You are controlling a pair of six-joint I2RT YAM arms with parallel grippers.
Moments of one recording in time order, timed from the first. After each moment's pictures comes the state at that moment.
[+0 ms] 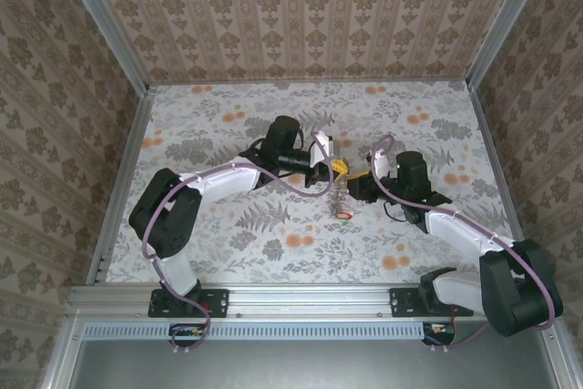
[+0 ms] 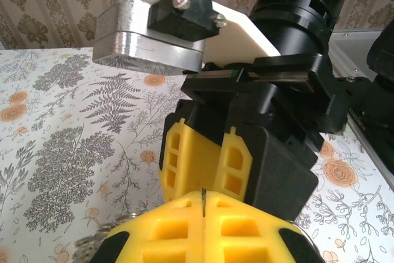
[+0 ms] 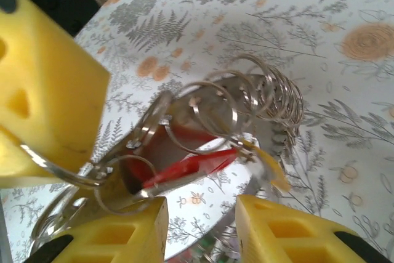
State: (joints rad) left arm -0.76 1.77 1.14 0.17 0.89 0.38; right arm 0.27 1.19 0.50 0.15 -0.58 0.18
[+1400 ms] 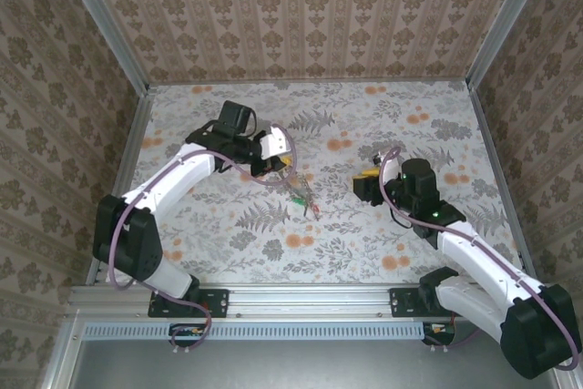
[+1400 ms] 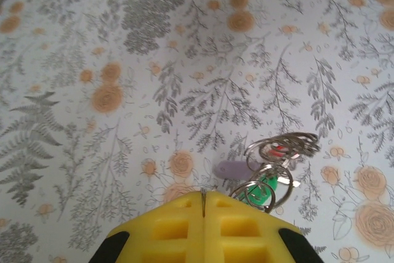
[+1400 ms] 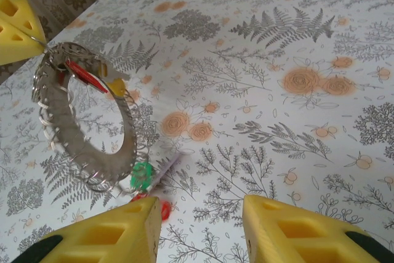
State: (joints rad) left arm -0.51 1.54 1.22 -0.60 0.67 0.87; right arm 0.33 0.94 0.50 -0.02 -0.31 0.16
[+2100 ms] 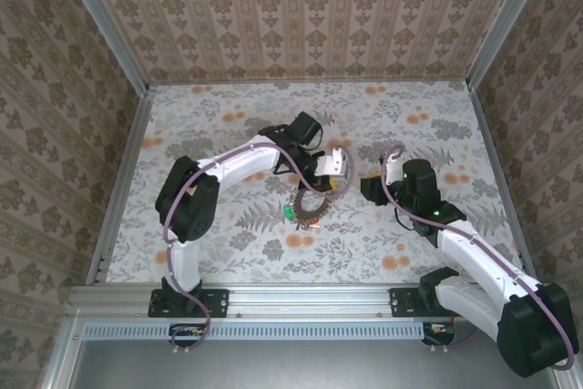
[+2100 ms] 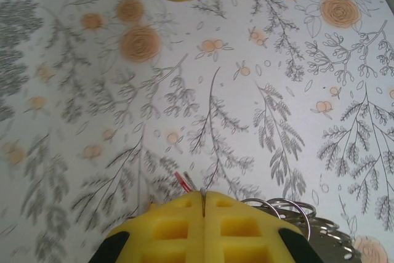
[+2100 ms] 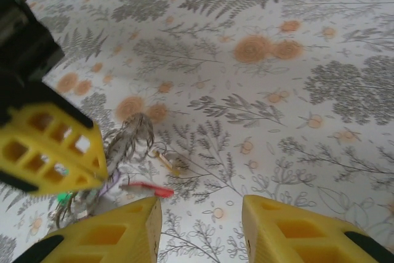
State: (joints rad) left arm -0.79 1.97 1.52 -0.68 0.67 0.91; right arm 0.29 0.95 0.49 -0.09 -0.21 0.19
